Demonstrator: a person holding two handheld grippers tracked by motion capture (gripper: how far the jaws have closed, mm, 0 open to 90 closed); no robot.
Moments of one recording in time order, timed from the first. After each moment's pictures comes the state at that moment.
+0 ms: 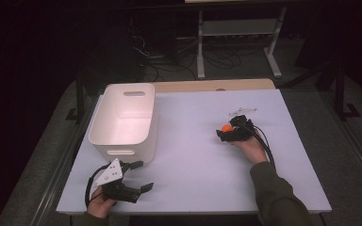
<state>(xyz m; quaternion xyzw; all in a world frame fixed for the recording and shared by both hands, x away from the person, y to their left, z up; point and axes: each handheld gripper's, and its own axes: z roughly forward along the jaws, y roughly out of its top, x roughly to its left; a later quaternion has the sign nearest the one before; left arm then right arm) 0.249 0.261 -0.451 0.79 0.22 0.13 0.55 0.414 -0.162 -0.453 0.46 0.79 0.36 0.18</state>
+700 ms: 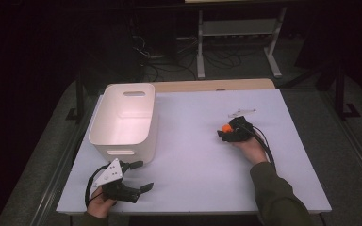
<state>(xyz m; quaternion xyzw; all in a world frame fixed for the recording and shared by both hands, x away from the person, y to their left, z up) 0.249 0.261 -0.451 0.79 0.22 0.13 0.55 0.413 -0.161 -0.455 0.45 0.80 0.36 0.17</state>
